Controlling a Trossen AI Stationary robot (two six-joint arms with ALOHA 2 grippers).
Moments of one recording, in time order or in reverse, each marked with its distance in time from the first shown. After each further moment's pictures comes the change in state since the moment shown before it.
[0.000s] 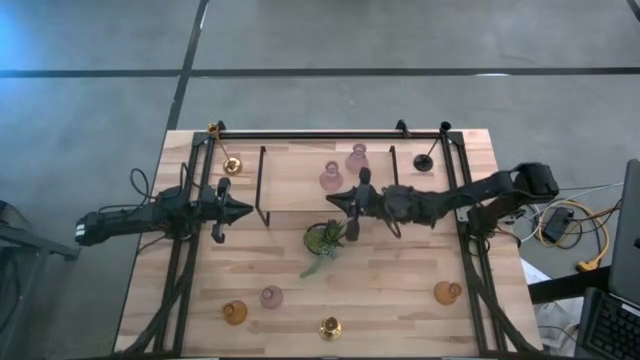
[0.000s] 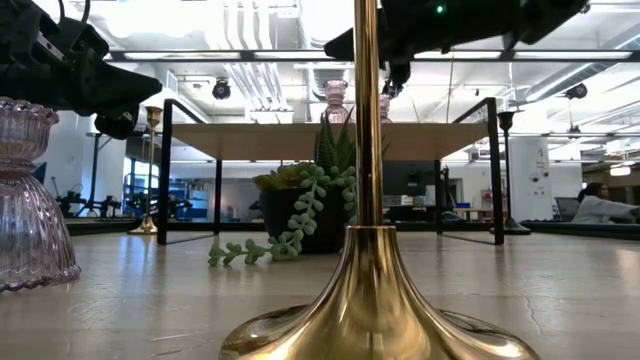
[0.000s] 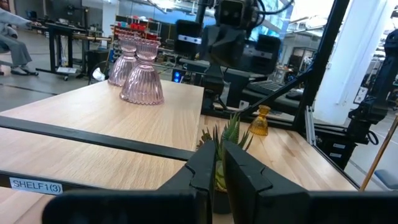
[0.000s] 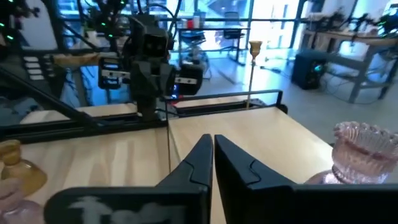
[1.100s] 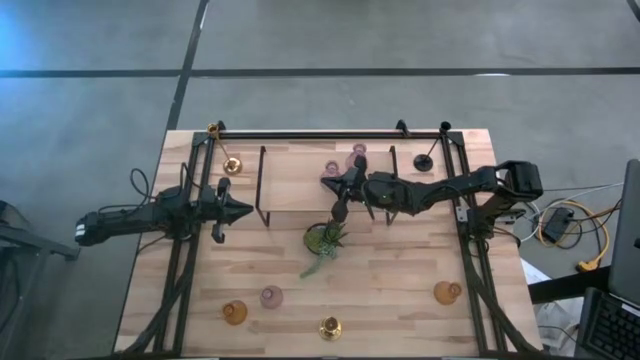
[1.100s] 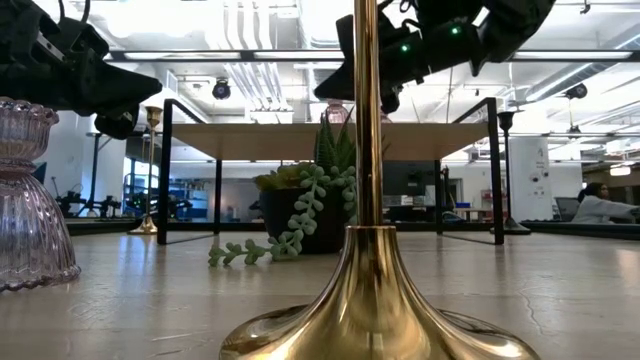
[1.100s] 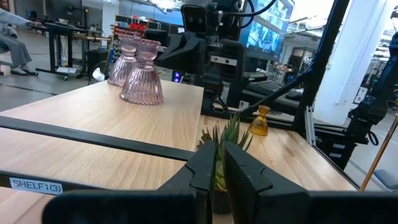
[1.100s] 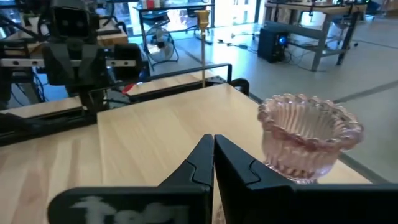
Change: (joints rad) left arm 0.000 0.013 0.000 0.000 0.000 0.000; right arm -0.123 0.111 0.076 -0.051 0.037 0.069
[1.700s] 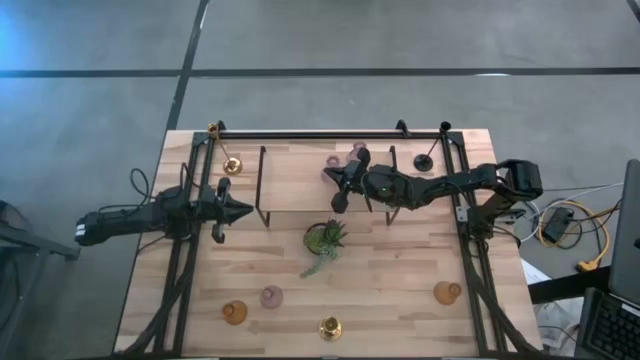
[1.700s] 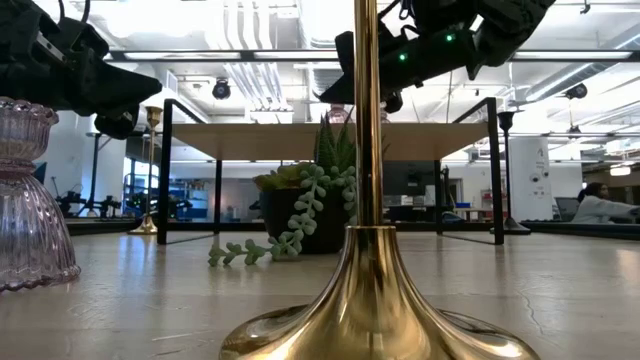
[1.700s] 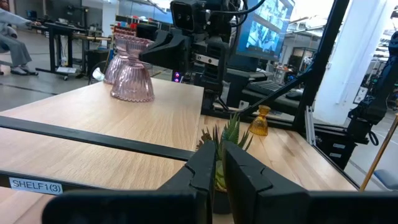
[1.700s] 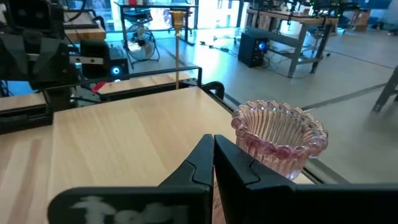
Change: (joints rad) left arm 0.000 0.000 0.000 -0.001 0.000 0.000; right arm -0.054 -0.002 0.000 0.000 0.025 -0.077
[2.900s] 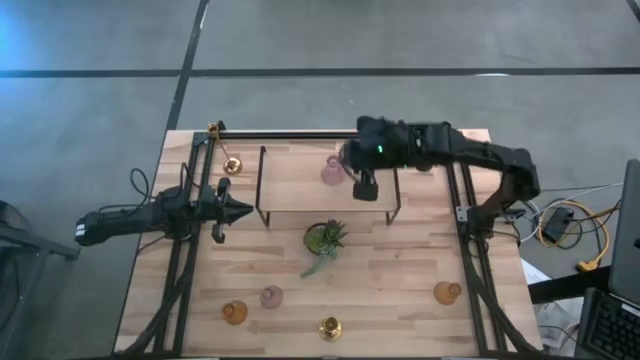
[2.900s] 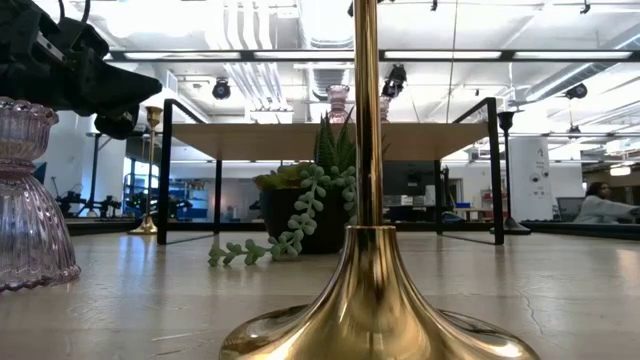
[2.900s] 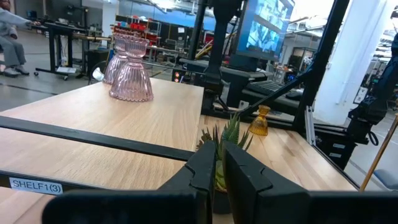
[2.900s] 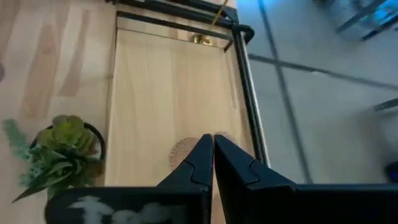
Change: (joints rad) left arm 0.000 0.000 0.000 0.000 0.000 0.000; right arm 0.028 0.031 1.026 -1.582 -0.166 -0.281
